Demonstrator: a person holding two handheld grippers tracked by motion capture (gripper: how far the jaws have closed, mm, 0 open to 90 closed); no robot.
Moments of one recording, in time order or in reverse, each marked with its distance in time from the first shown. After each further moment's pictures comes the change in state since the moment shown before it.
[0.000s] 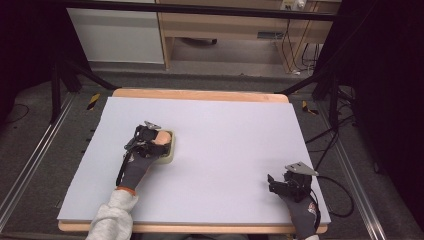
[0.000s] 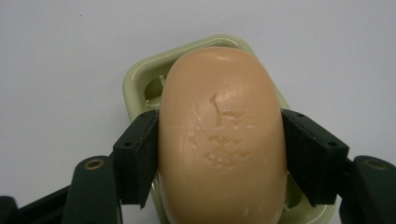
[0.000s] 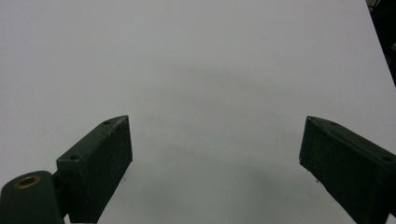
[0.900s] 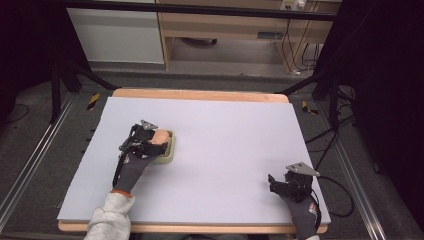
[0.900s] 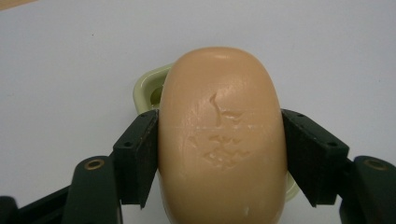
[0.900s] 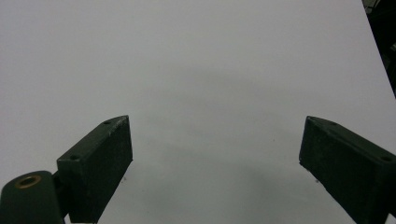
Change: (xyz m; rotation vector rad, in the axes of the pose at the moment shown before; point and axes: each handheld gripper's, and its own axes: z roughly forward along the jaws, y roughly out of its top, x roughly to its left) left arm -0.001 0.002 -0.026 -0.037 -0.007 0.023; right arm -0.002 0.000 -0.002 -0.006 0.001 0.001
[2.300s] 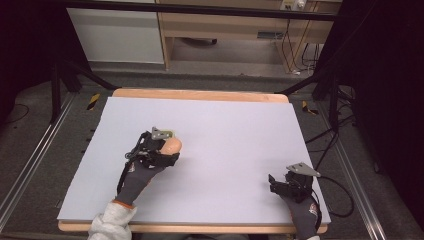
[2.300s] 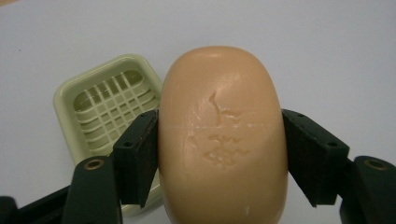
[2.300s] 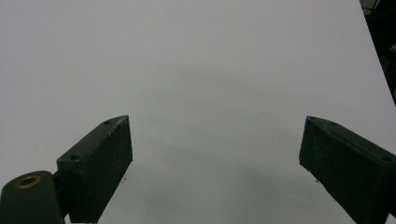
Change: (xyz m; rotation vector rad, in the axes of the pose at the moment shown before) left arm -0.040 -0.002 -0.028 -0.019 -0.135 0.090; right arm 0.000 0.000 -0.001 -0.005 0.000 -0.004
